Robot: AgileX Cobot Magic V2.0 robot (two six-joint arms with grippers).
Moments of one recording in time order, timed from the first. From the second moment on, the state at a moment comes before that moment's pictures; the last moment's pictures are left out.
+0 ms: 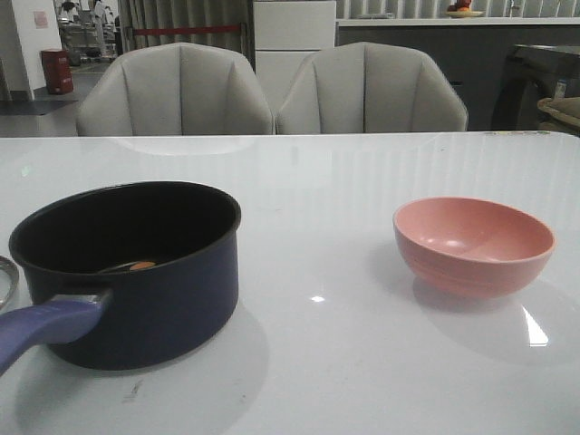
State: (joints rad) left arm 0.13 1.67 -1.24 -0.20 1.11 0.02; right arm 0.20 -0.01 -0.22 0.25 0.39 -0.27
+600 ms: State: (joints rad) left arm 0.13 1.81 -1.25 -0.14 1.07 -0.01; right arm 0.20 -0.01 -0.22 0.25 0.39 -0.27
